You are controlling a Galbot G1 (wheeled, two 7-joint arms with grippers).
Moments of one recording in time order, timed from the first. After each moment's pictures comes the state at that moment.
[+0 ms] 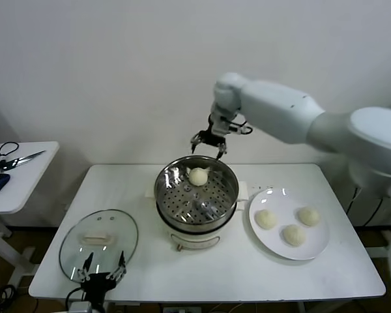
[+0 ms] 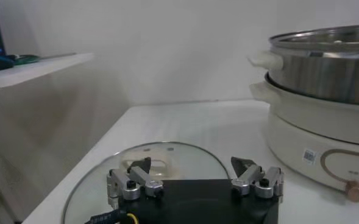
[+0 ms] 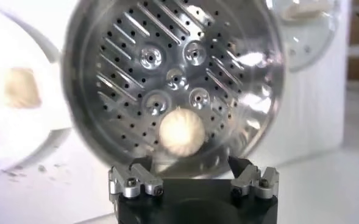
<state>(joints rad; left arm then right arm) 1.75 -1.53 -0.63 -2.04 -0.02 0.13 -0.07 0.79 1.17 -1.50 0.95 0.25 0.52 -1.09</state>
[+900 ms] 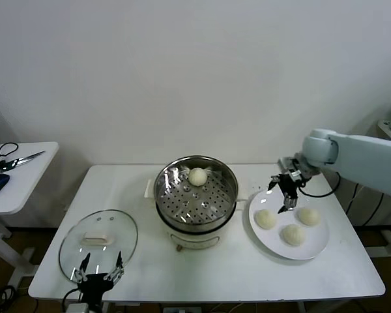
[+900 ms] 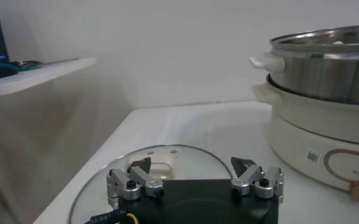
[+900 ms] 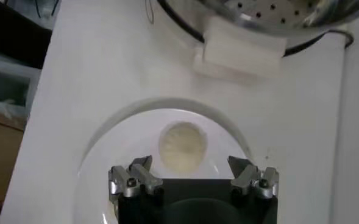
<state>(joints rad) 1.77 -1.52 -0.65 -2.05 -0.02 0.12 -0.07 0.53 0.76 -1.54 1.28 0.43 -0.22 -0.94</state>
